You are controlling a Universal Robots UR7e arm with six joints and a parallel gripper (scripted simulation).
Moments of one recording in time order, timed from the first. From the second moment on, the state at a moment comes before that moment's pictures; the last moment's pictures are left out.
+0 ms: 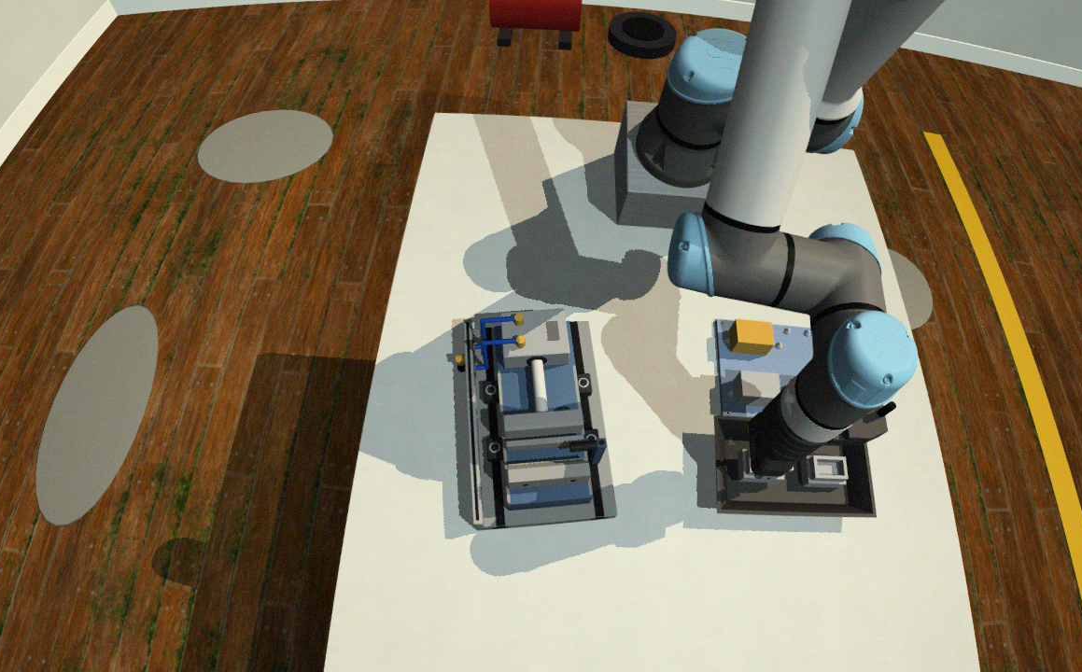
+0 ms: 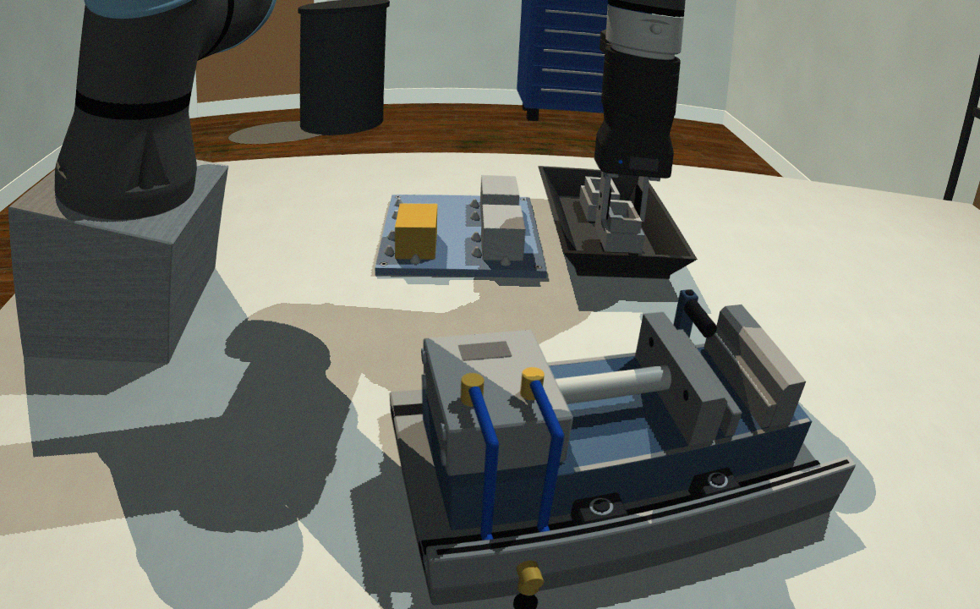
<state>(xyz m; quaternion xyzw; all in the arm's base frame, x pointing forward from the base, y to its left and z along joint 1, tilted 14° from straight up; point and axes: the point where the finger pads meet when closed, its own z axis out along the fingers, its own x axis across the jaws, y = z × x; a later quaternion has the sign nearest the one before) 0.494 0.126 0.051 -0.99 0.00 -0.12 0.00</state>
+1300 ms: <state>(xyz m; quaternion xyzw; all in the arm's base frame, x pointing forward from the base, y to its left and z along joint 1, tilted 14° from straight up) 0.496 0.126 0.044 -0.99 0.00 -0.12 0.00</state>
